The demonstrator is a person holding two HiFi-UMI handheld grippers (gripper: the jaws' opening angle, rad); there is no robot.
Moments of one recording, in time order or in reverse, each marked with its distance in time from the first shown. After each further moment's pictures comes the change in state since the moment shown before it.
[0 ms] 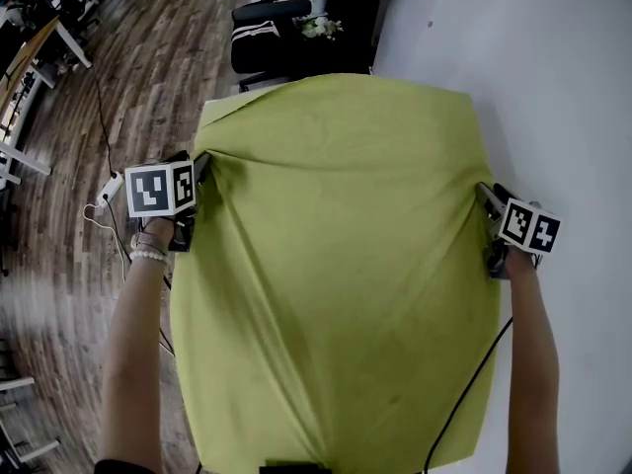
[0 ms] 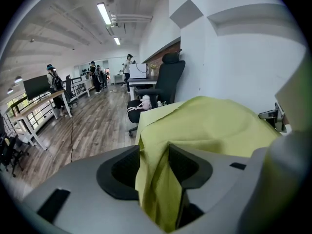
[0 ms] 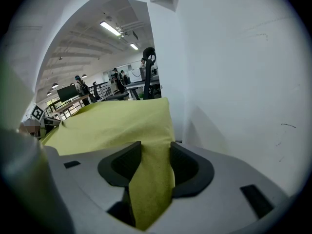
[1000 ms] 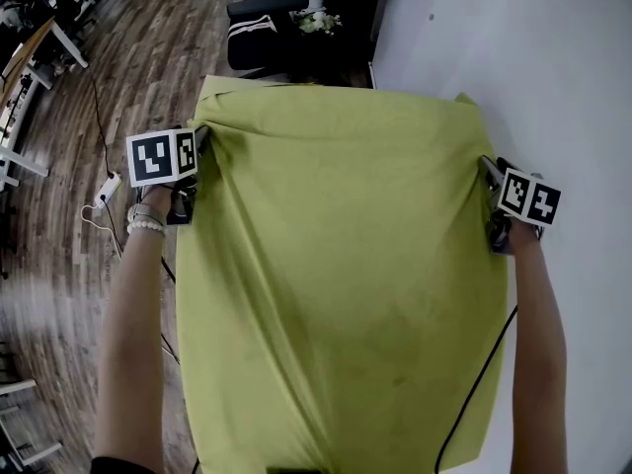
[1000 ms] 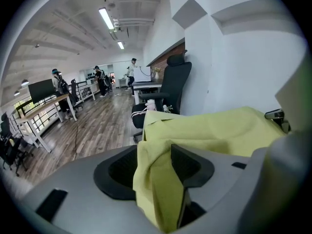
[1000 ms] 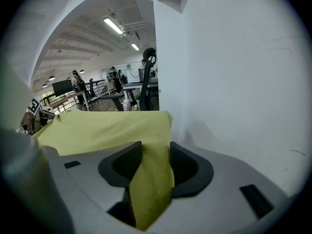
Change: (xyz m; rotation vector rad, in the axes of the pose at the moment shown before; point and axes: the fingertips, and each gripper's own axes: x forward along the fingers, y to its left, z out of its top) left arm 0.033 0.013 0.038 0.005 -0.036 0.072; right arm 0.033 -0.002 0.038 -0.068 -0.032 -0.081
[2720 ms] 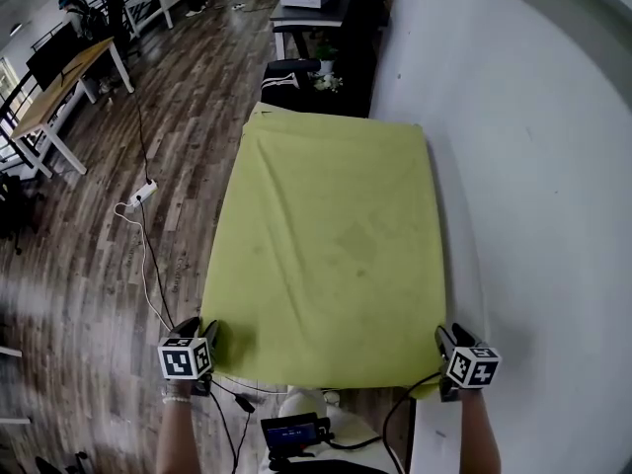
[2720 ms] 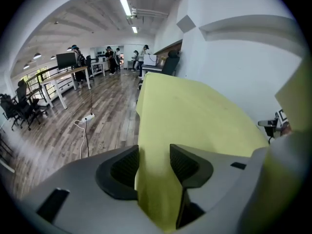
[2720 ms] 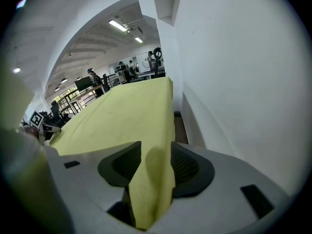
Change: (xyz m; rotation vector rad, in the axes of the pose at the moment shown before) left arm -0.419 -0.112 -0.395 -0.192 0.182 -0.030; right arm -0.393 0.007 -0.332 0.044 0.161 0.149
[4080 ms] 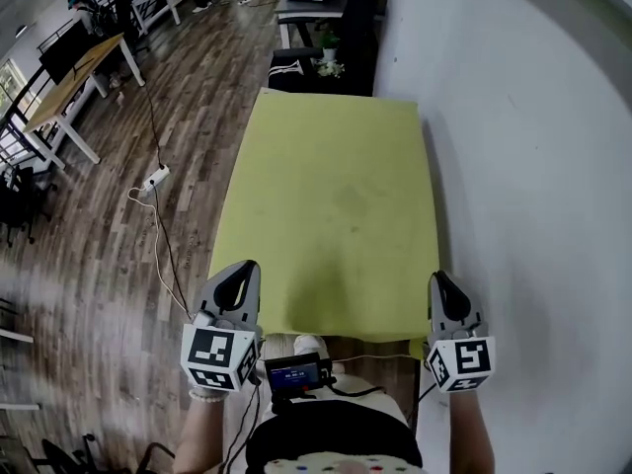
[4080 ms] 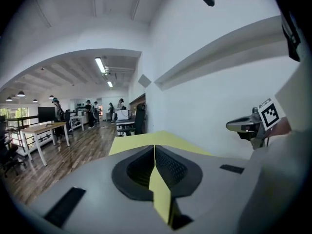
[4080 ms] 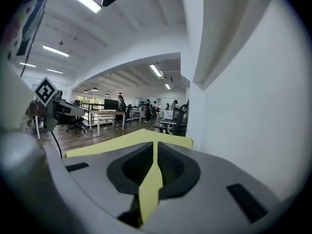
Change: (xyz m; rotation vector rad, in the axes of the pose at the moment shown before) left arm -0.183 -0.201 0.129 0.308 -0.594 -0.144; right arm -0.156 0.139 0.109 -0.358 -0.576 0.104
